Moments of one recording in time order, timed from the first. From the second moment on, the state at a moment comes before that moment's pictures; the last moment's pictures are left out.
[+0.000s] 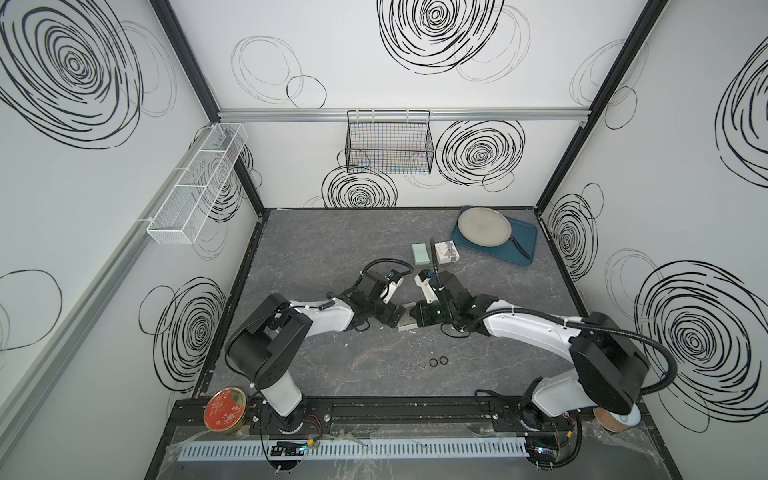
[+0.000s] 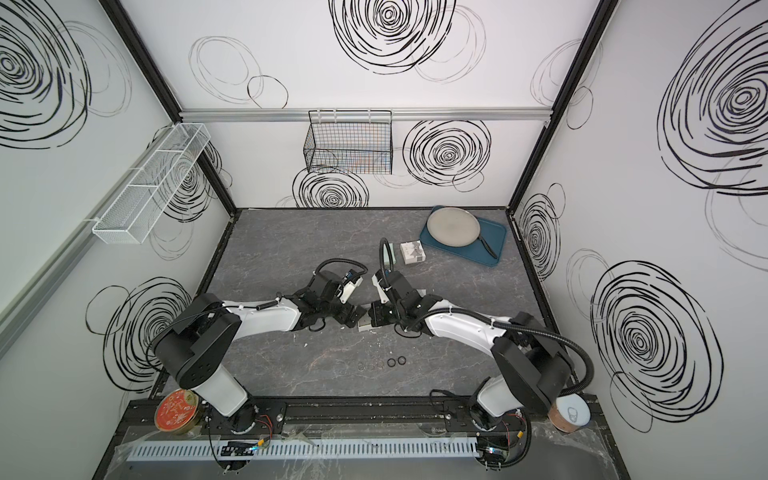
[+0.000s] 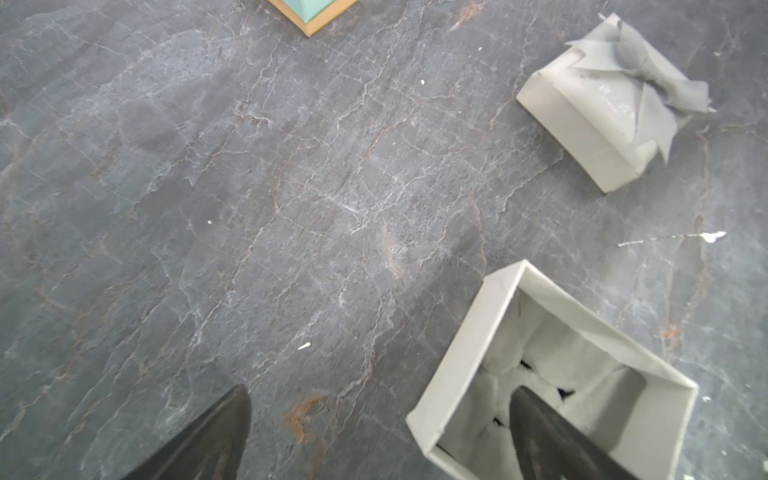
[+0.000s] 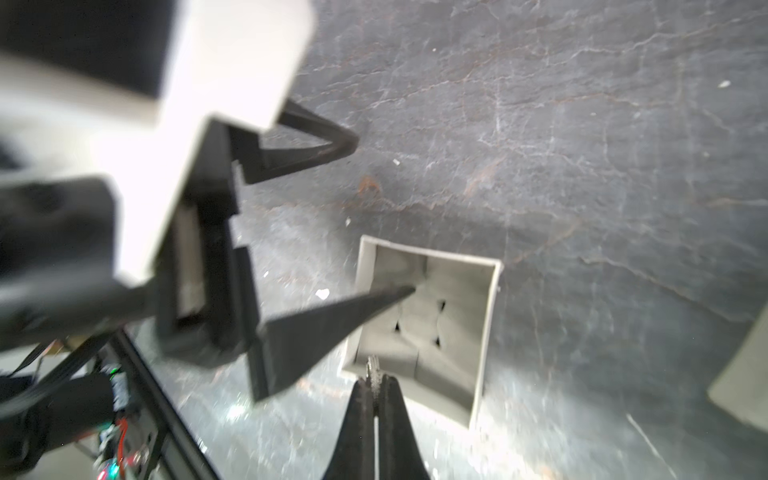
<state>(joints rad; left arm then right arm) -0.62 1.67 0.75 0.09 0.12 0.00 0.82 1.42 0.76 -0.15 -0.22 0.53</state>
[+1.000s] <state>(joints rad) -0.63 1.39 0.62 0.11 0.13 0.05 0.90 1.44 0.44 0.13 -0.39 0.55</state>
